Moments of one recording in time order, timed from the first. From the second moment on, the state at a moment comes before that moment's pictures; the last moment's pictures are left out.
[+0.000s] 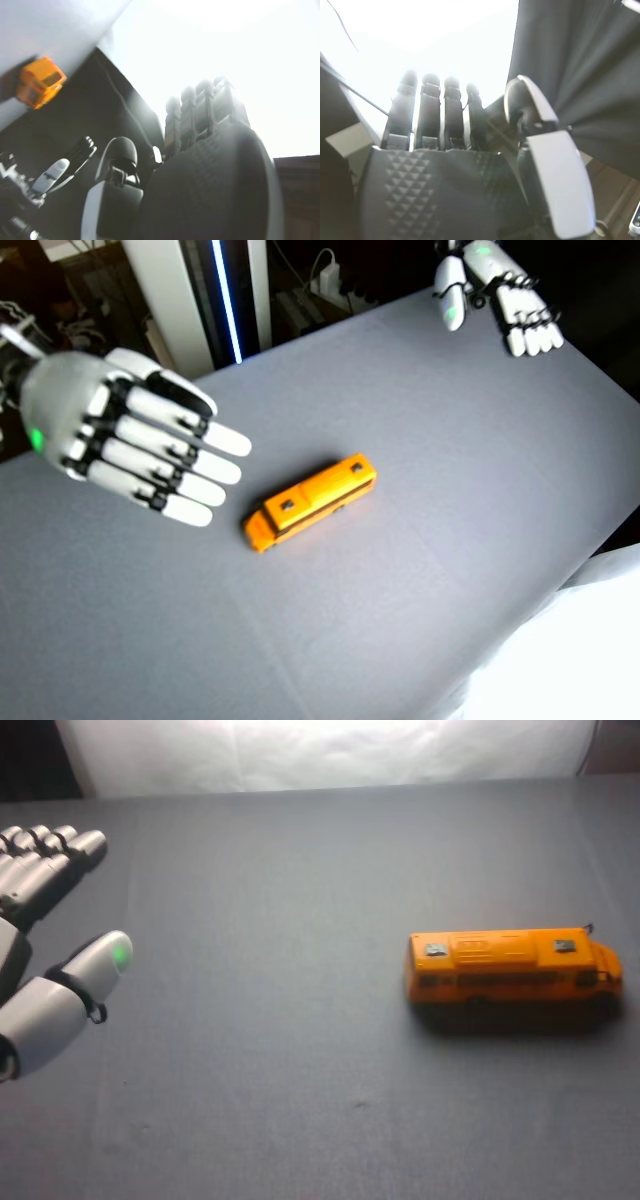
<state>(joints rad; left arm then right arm) 1.26 -0.78 0.82 -0.51 -1.60 0.96 -1.37 -0.88 1.01 0.38 1.64 -0.53</state>
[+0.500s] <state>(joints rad) 1.26 -0.76 0.80 -0.45 -1.61 0.98 -1.34 -0.87 1.00 0.29 1.63 -0.54</state>
